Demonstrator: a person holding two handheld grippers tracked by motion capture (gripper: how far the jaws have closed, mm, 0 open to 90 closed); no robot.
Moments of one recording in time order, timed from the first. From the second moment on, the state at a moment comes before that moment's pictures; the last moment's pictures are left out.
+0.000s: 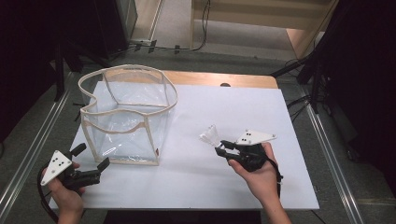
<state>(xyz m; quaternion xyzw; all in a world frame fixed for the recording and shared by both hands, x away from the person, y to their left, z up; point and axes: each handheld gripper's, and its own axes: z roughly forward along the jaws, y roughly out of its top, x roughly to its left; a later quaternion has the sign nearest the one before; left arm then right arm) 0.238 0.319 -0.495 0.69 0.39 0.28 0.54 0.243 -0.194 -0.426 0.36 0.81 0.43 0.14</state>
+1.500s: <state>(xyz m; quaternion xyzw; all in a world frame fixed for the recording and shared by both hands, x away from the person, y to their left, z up) 0.238 0.321 -0.494 0.69 0.39 0.28 0.54 0.261 -0.178 -0.399 0.34 0.80 0.47 0.16</state>
